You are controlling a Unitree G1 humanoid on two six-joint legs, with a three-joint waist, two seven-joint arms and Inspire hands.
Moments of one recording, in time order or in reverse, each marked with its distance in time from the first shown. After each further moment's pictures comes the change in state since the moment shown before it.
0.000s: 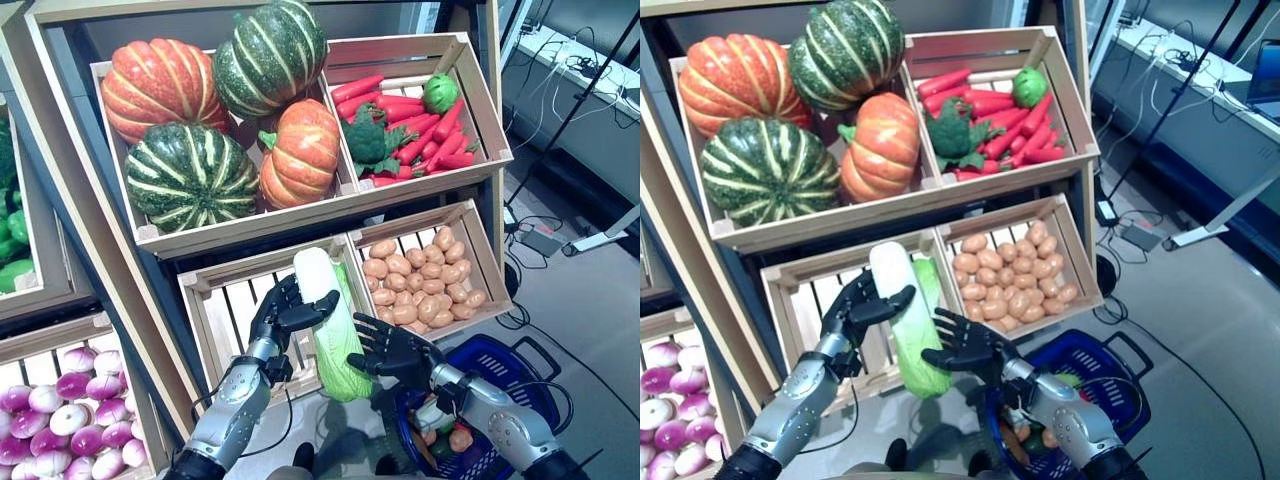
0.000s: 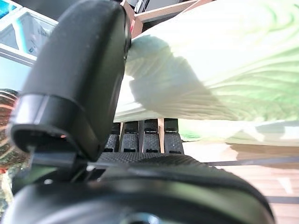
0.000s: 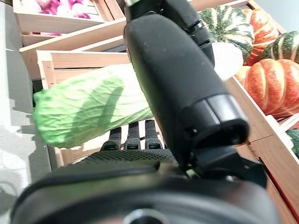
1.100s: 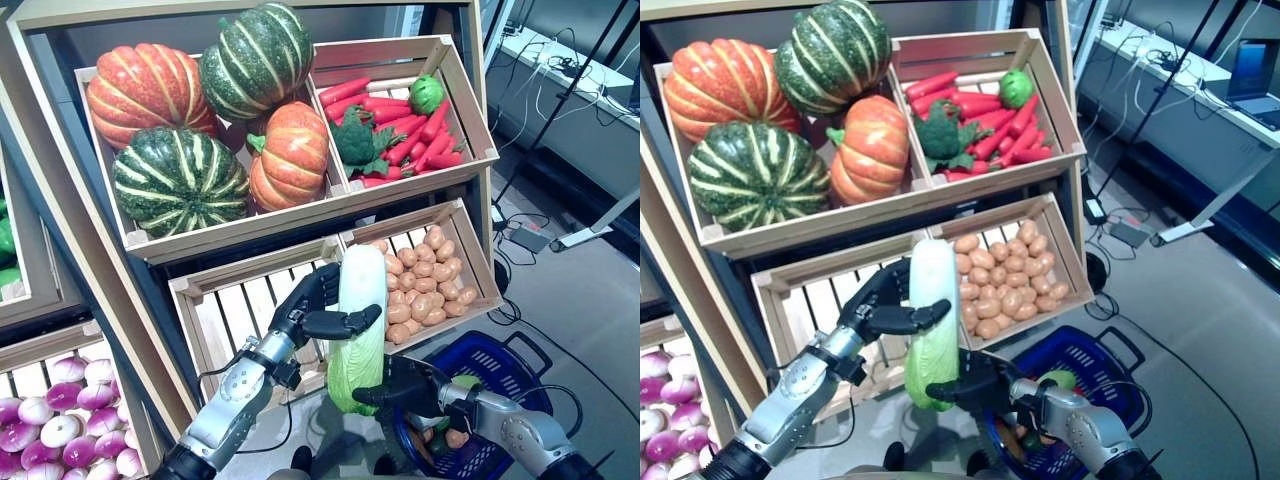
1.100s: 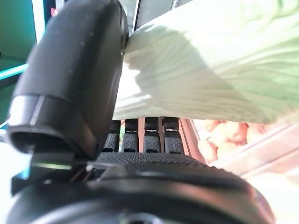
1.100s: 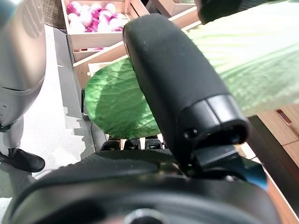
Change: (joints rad) left arm -0.025 0.101 -0.110 -0.136 0.086 -0.095 -0.234; right arm 0.014 -0.082 0.035 0.004 0.002 0.161 0.092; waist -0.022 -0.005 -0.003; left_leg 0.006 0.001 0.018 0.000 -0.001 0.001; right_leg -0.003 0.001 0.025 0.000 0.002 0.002
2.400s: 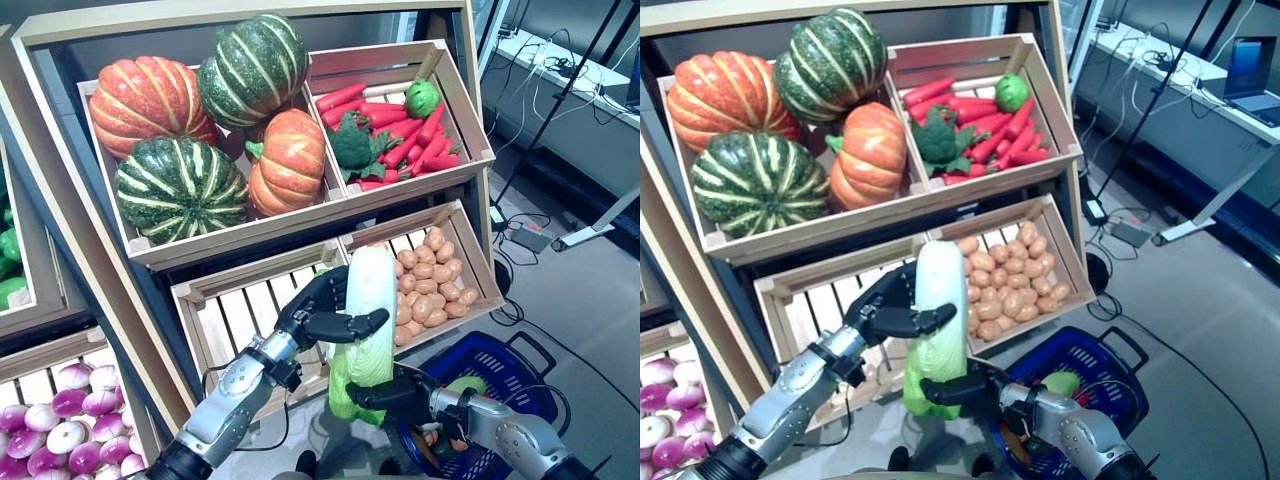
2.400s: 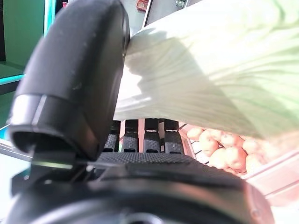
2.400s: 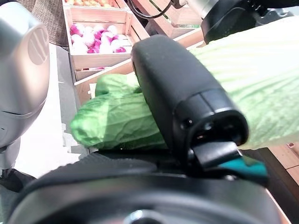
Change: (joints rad) left arm -0.018 0.024 -0.027 -0.022 -0.139 0.048 -0.073; right arm 0.013 -0.011 0.064 -0.064 0.042 -0.022 -0.012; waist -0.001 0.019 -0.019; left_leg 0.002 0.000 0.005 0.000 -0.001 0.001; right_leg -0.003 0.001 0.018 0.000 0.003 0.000
